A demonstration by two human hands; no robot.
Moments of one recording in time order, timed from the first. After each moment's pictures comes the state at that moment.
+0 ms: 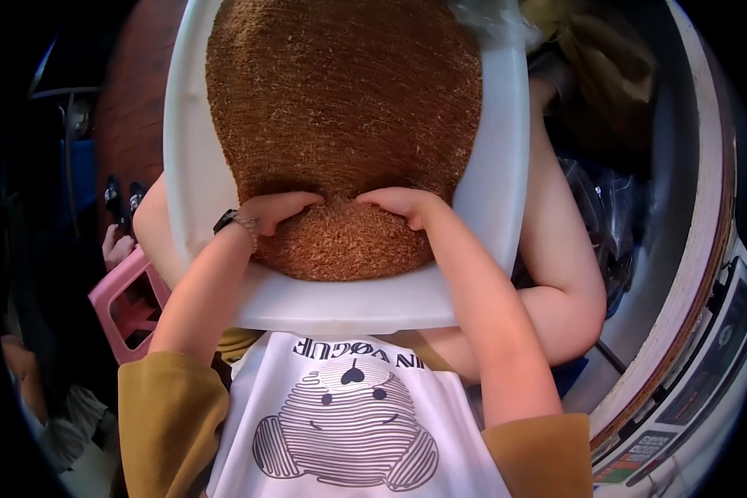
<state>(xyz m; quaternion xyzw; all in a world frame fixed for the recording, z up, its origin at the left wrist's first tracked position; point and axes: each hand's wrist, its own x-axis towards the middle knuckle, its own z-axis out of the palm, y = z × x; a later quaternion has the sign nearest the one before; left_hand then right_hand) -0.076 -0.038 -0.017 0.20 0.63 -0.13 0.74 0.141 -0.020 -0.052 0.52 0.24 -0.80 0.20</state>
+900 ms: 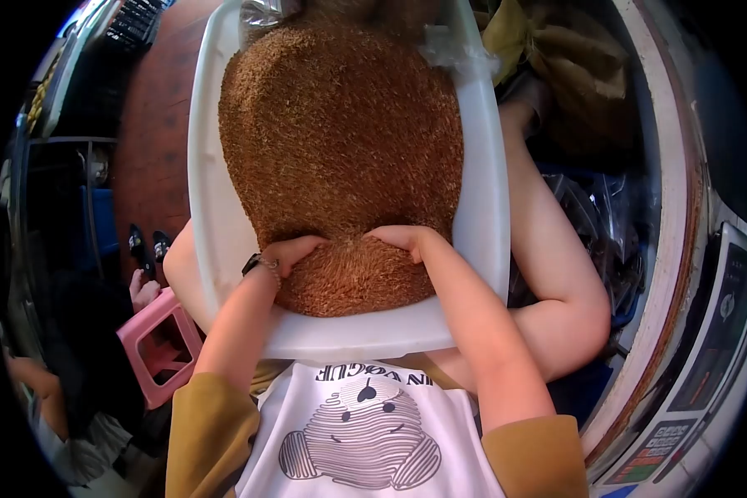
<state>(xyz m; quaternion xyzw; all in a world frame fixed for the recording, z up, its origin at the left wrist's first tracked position) -0.078 -0.041 -0.025 0.17 0.63 -0.07 0.76 0.136 -0.015 -0.030 0.50 0.21 -0.82 0.19</state>
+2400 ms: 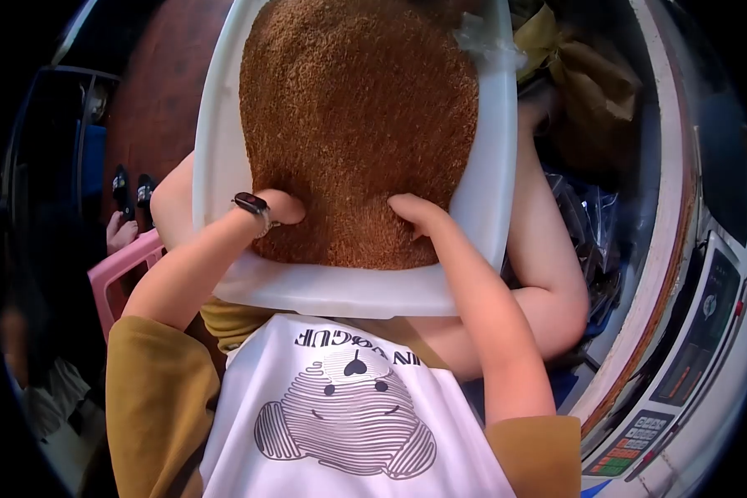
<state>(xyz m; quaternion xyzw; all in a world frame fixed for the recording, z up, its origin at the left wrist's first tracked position) -0.094 -0.060 -0.061 0.71 0.54 -0.36 0.28 0.150 -0.031 -0.035 0.63 0.32 -0.68 0.18</state>
